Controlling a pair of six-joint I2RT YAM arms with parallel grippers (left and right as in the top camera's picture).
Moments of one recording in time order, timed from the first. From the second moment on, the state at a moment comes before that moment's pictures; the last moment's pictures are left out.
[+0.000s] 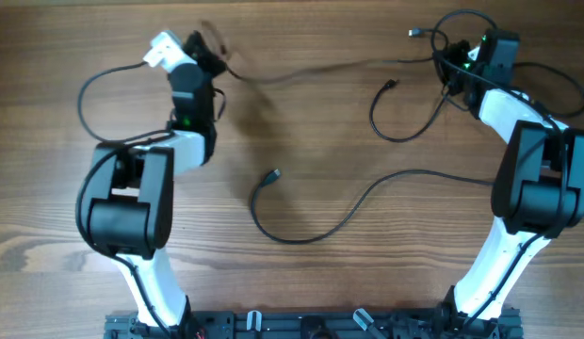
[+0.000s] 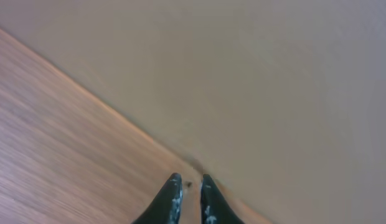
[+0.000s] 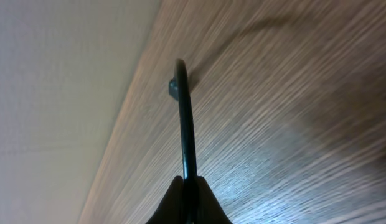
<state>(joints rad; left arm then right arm) -0.12 2.04 1.01 0.94 -0.25 -0.66 -0.17 2.15 1.36 0.11 -0.35 0.95</state>
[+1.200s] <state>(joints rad) -0.08 1.49 1.04 -0.13 -0.15 -0.54 -0.19 1.67 1.36 -0.29 -0.42 0.46</state>
